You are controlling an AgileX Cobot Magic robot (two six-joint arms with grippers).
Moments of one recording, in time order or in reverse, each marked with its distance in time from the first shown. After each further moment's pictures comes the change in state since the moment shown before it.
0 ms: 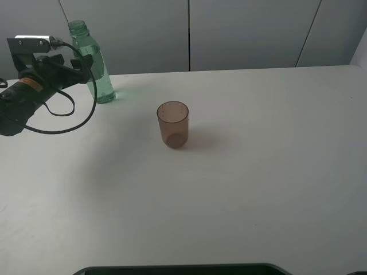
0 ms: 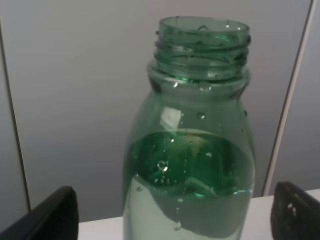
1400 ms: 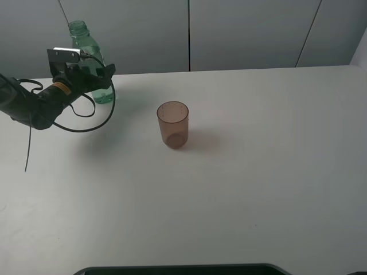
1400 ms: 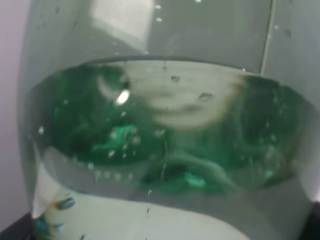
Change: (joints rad) left arm -0.010 0.259 -0.312 0.129 0.051 -0.058; right arm 0.000 0.000 0.000 0.000 0.000 0.000
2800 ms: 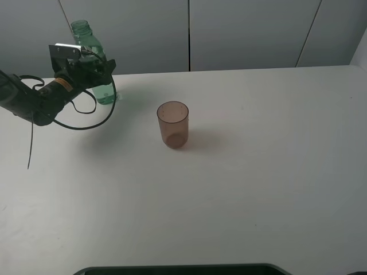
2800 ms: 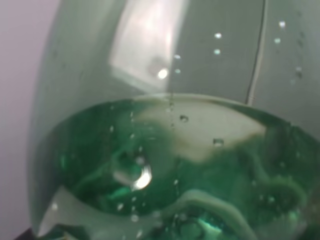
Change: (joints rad) left arm -0.001 0.008 -0.035 0.052 0.001 -0.034; right arm 0.000 0.000 0.000 0.000 0.000 0.000
